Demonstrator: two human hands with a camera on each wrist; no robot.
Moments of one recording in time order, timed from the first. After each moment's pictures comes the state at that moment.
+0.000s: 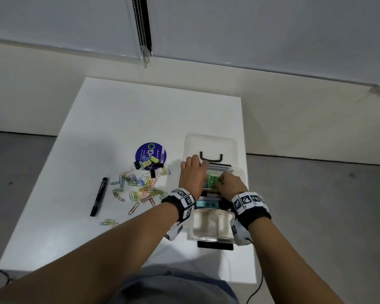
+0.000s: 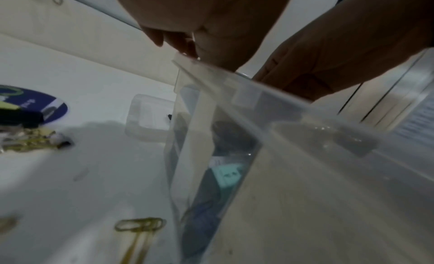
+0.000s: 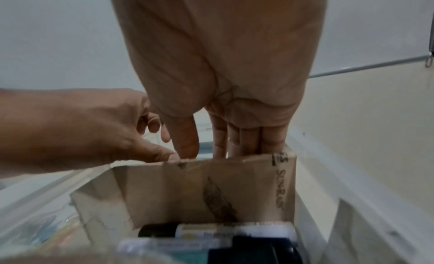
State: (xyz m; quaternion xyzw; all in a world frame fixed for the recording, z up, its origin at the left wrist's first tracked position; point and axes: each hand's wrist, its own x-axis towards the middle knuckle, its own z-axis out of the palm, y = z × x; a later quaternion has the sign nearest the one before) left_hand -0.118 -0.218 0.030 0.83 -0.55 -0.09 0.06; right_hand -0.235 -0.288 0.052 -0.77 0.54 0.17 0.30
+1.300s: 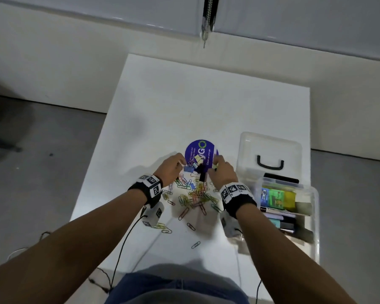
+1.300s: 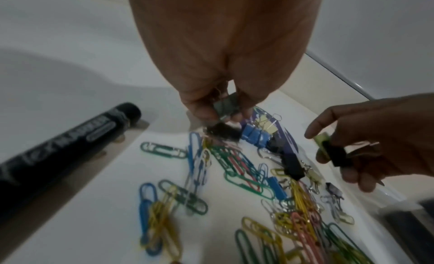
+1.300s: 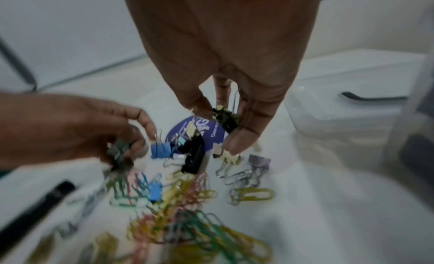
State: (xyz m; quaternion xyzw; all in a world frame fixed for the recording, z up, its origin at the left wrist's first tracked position) left_hand 0.133 -0.109 -0.048 0.79 -0.37 -0.42 0.27; right_hand -0.024 -0.235 -0.020 -0.76 0.51 0.15 0.38
